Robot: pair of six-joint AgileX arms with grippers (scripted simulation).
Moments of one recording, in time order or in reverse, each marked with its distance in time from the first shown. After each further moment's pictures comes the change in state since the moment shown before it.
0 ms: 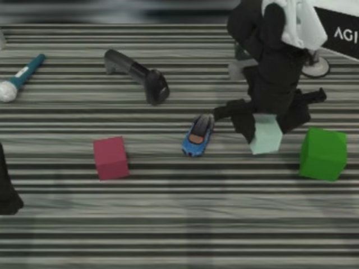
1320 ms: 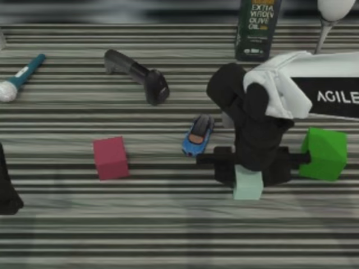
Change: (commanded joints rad) left arm 0.000 0.000 0.000 0.000 0.000 0.000; right arm 0.129 -0.078 -0.377 0.325 0.008 0.333
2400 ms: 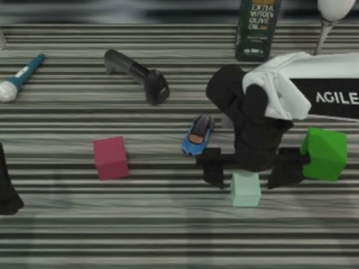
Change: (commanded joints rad) left arm 0.000 0.000 0.000 0.000 0.000 0.000; right arm 0.000 0.000 0.000 0.000 0.000 0.000
